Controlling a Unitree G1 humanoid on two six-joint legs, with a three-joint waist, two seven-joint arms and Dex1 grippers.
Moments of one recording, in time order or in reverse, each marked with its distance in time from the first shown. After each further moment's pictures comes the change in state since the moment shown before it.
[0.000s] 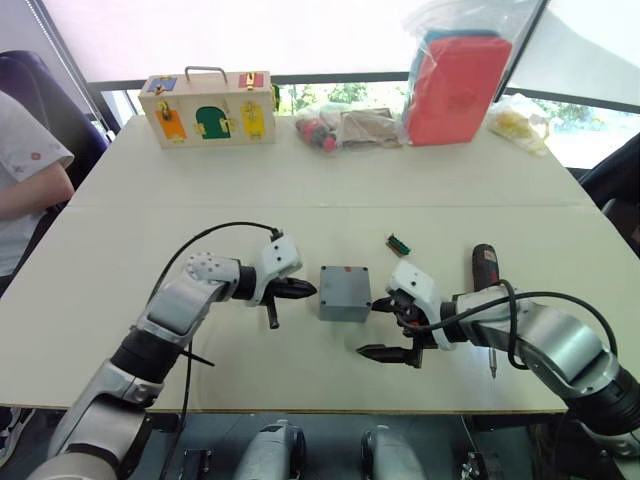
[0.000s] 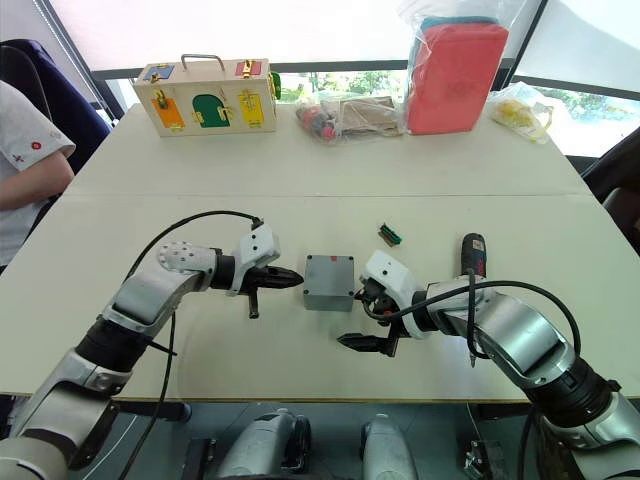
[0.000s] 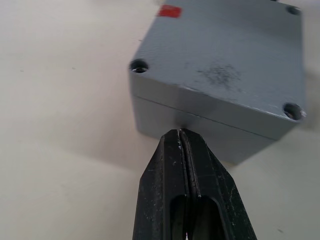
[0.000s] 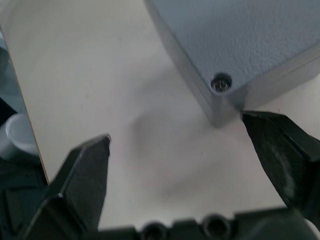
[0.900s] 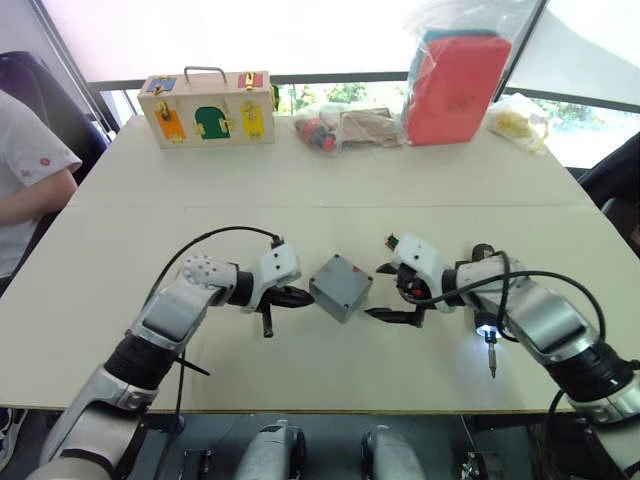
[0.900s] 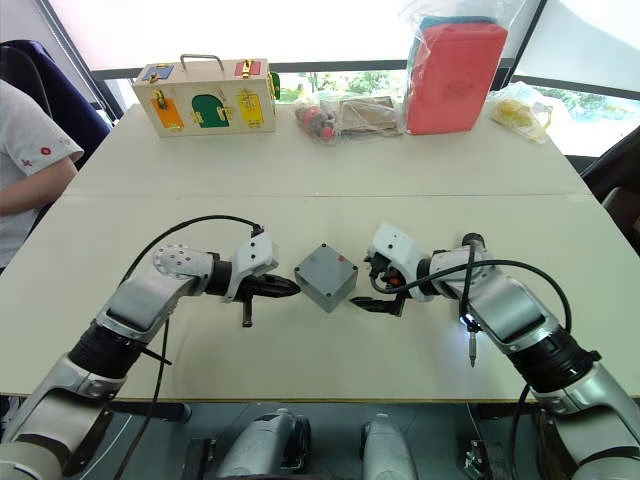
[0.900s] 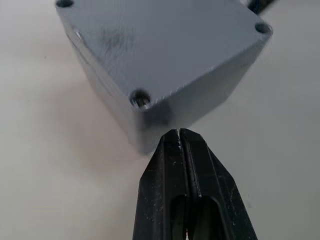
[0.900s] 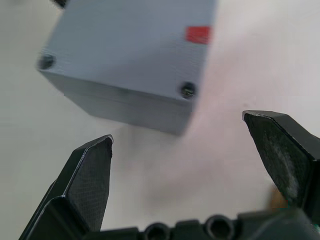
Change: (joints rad) left arm 0.068 0.022 -0.001 -0.133 0.028 0.066 -0.022; right arm -0.118 0.032 0.054 0.276 -0.277 -0.334 0.148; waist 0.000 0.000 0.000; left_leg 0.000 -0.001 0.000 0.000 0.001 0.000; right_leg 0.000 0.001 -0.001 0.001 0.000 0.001
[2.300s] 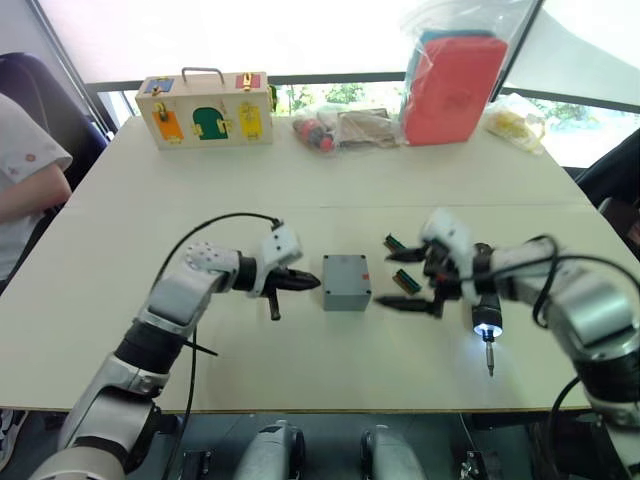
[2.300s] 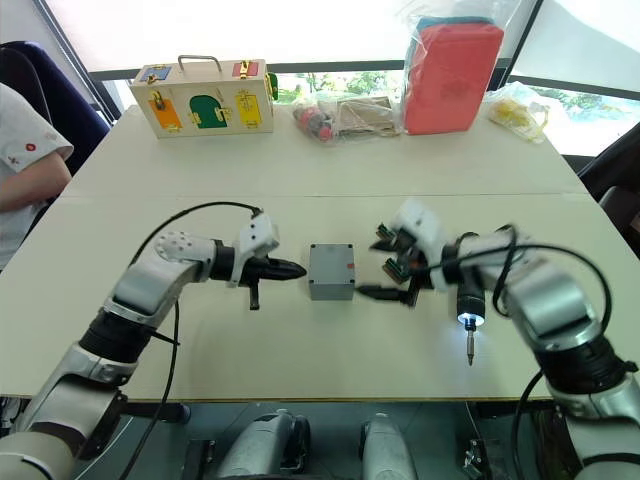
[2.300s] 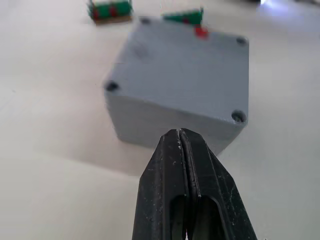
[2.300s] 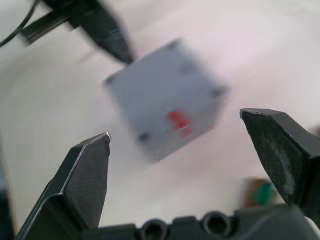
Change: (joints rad) left arm -0.095 -0.010 0.134 0.060 -0.106 0.029 -0.052; right arm -0.067 -0.005 -0.360 -0.013 0.186 0.213 0.064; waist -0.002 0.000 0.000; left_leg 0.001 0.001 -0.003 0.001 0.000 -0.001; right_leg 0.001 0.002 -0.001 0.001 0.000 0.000
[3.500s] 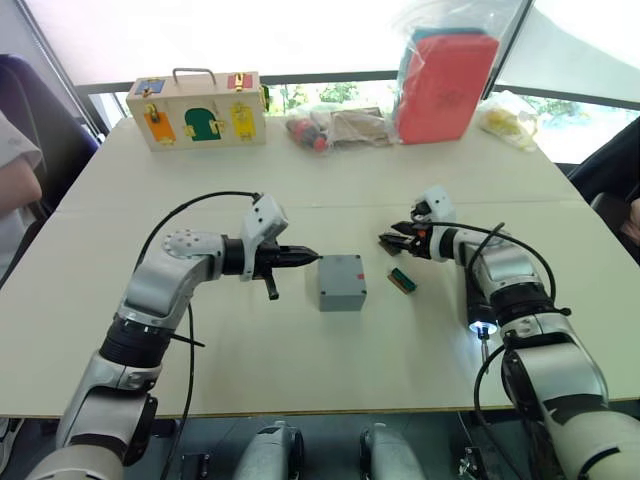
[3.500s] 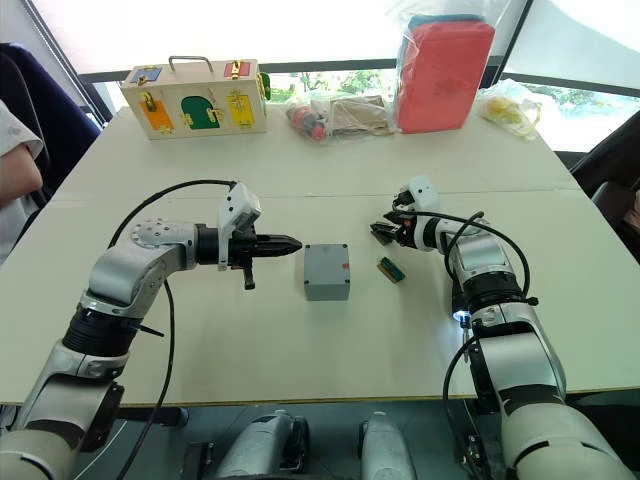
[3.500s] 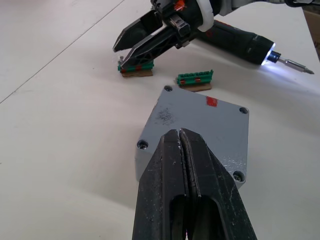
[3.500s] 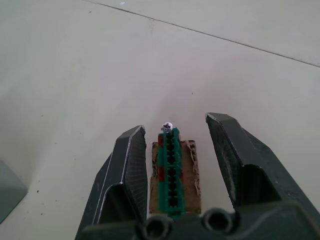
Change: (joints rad) left arm 0.021 0.001 0.054 -0.086 -0.087 0.085 0.077; right arm -0.273 0.323 0.066 0.988 -0.312 -0.547 -0.146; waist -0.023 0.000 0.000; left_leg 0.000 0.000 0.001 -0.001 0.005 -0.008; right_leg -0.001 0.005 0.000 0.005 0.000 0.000
